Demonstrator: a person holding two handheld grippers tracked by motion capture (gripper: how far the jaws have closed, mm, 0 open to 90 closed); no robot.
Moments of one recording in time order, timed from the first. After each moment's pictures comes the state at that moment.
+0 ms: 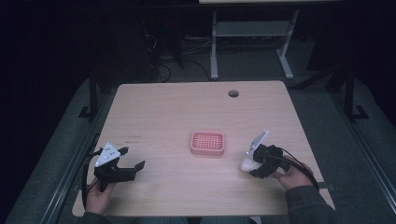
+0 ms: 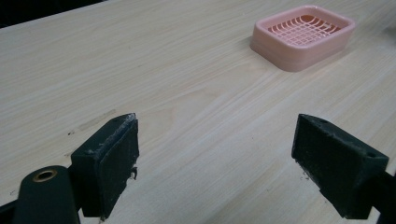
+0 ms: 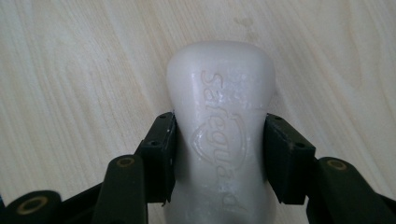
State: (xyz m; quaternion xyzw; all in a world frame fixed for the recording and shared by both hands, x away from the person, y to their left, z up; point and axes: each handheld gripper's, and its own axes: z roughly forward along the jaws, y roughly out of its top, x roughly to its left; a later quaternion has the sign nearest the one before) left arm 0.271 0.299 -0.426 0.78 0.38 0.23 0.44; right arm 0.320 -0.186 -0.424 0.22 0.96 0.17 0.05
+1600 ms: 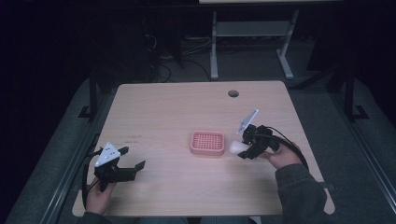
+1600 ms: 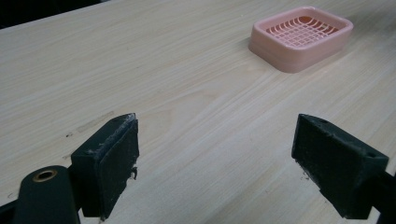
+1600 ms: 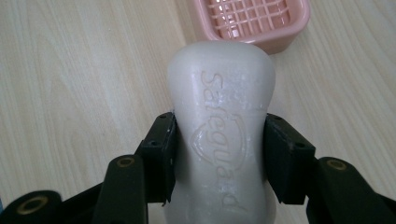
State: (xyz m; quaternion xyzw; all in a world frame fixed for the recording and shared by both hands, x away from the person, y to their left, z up) left arm 0.271 0.299 -0.425 0.79 0.38 0.22 0.44; right arm 0.362 -0.157 -0.383 0.19 0.96 0.20 0.05
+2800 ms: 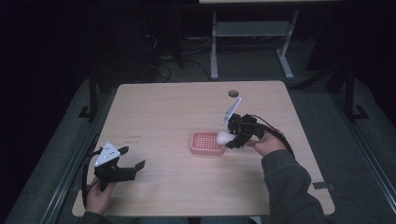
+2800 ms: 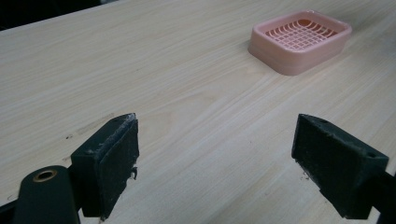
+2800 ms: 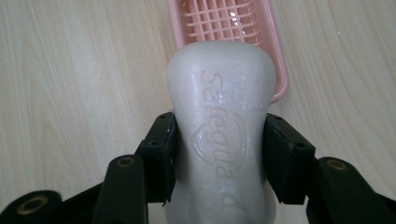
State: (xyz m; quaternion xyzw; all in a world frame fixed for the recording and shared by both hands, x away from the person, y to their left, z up) left arm 0.271 0.299 -0.425 0.78 0.38 0.22 0.44; right arm 0.392 -0.117 -0.368 0.16 0.97 0.20 0.05
